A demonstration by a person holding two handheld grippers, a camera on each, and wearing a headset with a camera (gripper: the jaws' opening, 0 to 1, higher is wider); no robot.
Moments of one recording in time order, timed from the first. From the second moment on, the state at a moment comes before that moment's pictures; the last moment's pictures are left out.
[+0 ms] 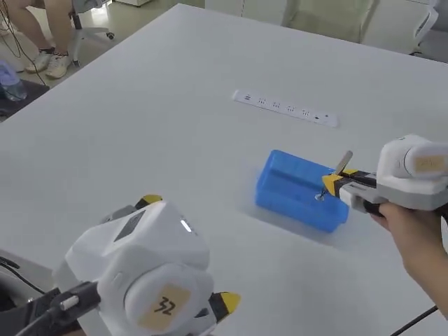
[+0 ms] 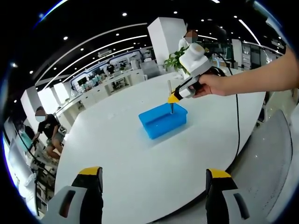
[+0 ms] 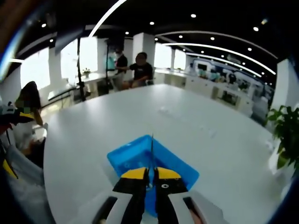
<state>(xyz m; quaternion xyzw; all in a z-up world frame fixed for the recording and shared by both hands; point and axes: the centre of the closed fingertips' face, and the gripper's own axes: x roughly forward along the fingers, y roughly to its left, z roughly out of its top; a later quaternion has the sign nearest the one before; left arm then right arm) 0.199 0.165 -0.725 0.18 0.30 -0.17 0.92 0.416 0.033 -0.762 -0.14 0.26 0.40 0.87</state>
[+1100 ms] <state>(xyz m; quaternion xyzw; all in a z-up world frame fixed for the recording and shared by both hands) 0.197 0.171 -0.727 0.18 0.30 -0.16 0.92 0.419 0.025 -0.815 -0.15 0.32 0.38 0.85</state>
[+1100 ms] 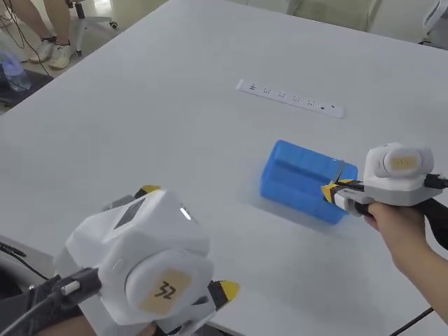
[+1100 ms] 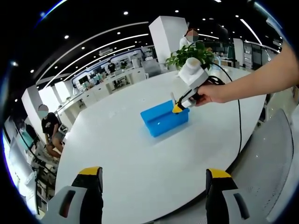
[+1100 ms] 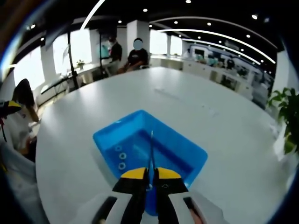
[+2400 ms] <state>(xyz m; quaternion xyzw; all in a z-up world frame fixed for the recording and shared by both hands) 0.250 0.105 -0.651 0.18 0.18 -0.37 0.89 0.315 0.057 -0.709 -0.16 0.20 0.50 0.83</state>
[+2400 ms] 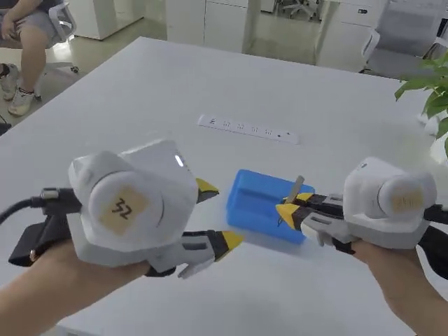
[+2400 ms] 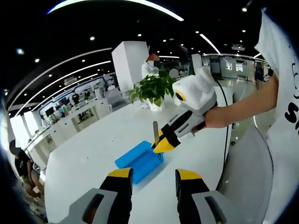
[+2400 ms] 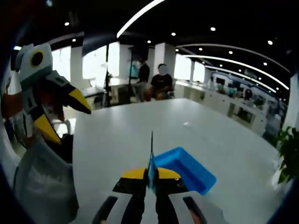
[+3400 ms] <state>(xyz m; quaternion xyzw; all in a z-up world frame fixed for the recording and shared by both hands) 0.221 0.041 -0.634 0.11 0.20 -0.60 0.77 0.220 0.072 -0.710 -0.19 0.21 0.65 0.70</state>
